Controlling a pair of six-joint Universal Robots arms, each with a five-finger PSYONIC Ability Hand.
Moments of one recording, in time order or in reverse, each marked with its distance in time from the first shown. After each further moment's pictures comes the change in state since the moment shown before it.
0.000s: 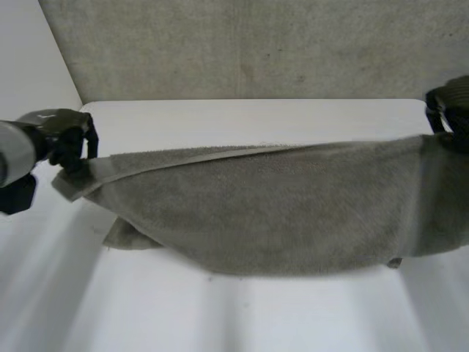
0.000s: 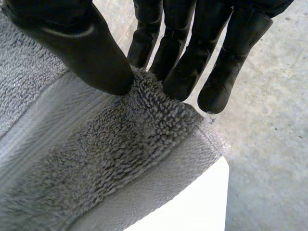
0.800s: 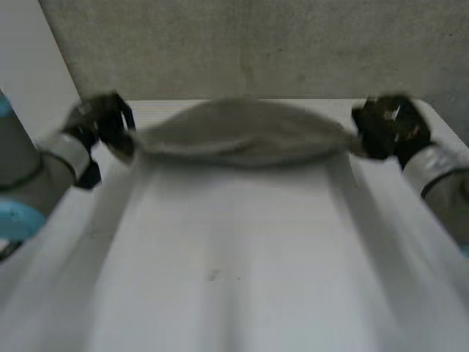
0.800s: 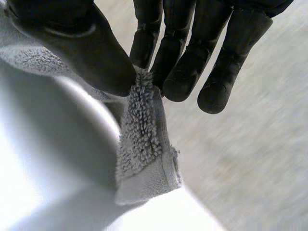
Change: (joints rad) left arm -0.005 -0.198 -0.174 0.692 0.124 -0.341; right arm 0.136 0.233 0.327 -0.824 -0.079 0.096; left_hand 0.005 0.001 0.001 0.002 0.005; right_hand 0.003 0.010 0.000 0.000 0.009
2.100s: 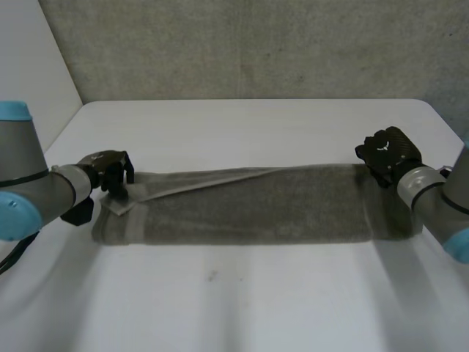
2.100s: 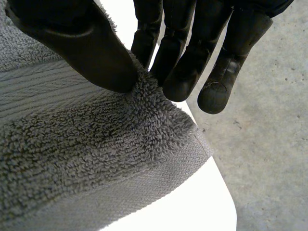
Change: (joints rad) left arm 0.070 -0.253 0.222 -0.355 0.042 0.238; right arm -0.039 0.262 -0.175 0.079 0.049 -0.383; left_hand 0.004 0.000 0.000 0.000 0.001; right_hand 0.000 0.000 0.000 0.000 0.013
